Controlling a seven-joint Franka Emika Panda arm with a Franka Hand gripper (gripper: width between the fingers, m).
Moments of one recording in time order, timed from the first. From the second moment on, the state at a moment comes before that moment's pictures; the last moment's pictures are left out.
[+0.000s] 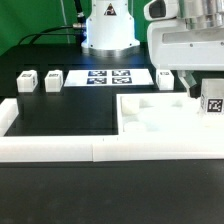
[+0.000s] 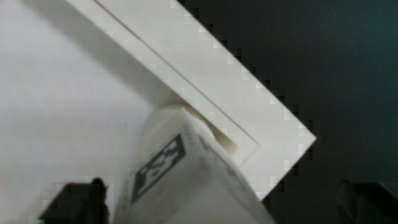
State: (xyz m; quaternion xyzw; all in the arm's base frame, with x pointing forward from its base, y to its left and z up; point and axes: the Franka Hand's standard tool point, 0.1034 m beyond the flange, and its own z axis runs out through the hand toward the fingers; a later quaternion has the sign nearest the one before) arm 0.630 0.122 0.071 -0.93 0.36 -0.02 0.10
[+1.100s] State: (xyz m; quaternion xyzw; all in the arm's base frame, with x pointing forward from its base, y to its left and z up) arm 0.632 0.112 0.071 -0.94 0.32 -0.04 0.07
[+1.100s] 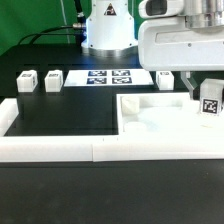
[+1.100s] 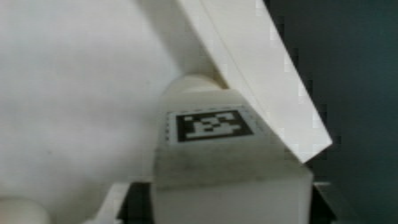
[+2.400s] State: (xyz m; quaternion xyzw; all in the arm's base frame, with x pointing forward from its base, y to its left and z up) arm 0.630 0.115 0.071 -0.86 0.50 0.00 0.10
